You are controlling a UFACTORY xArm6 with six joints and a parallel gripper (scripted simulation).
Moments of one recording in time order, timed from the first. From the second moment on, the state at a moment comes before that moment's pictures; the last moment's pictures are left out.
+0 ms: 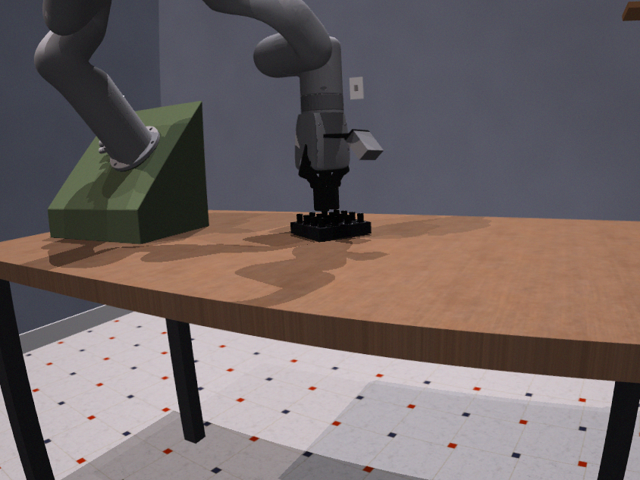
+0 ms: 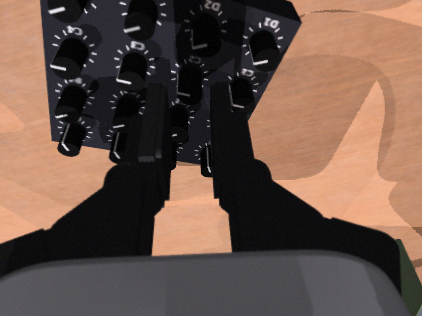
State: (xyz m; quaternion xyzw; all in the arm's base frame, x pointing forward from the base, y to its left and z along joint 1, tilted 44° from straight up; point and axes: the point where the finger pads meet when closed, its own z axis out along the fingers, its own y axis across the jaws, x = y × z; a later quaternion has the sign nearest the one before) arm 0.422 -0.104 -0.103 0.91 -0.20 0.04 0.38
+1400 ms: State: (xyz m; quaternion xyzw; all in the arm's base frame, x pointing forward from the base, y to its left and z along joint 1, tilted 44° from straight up) arm 0.428 -0.053 -0.051 0.91 -0.20 0.04 0.37
